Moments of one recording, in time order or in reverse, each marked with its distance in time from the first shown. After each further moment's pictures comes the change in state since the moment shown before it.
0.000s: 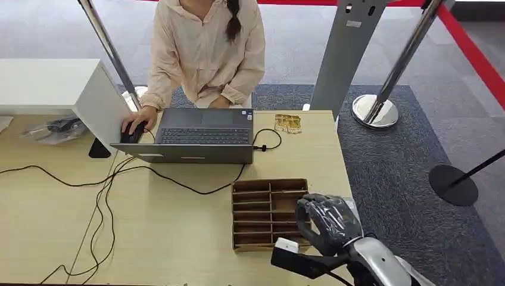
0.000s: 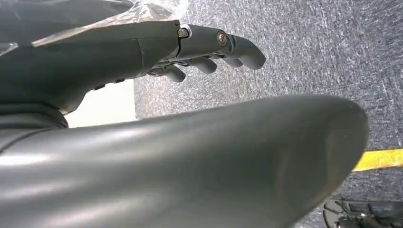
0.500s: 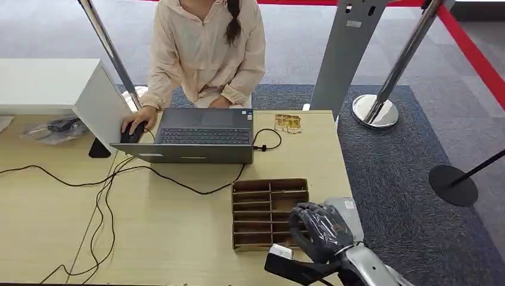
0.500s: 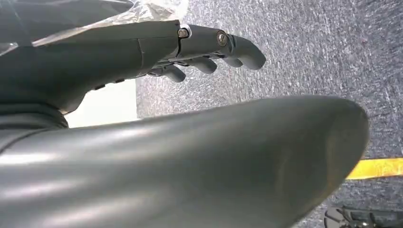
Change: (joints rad) left arm 0.000 0.006 0.000 0.000 -0.006 0.017 0.008; right arm 0.017 0.029 0.056 0.058 0.001 -0.094 0.008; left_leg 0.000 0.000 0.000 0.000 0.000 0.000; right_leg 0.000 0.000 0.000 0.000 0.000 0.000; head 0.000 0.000
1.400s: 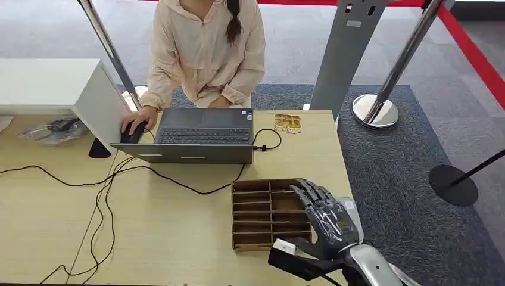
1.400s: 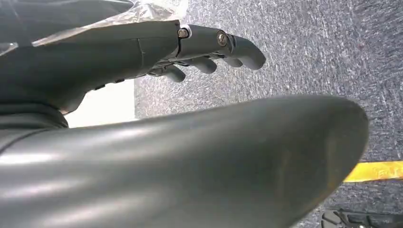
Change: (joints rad) left arm 0.001 0.004 0.000 0.000 0.001 0.006 -0.012; right arm -0.006 -0.022 -0.012 -0.010 0.048 -0.005 0.044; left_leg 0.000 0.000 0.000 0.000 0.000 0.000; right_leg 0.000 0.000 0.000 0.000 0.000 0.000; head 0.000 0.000
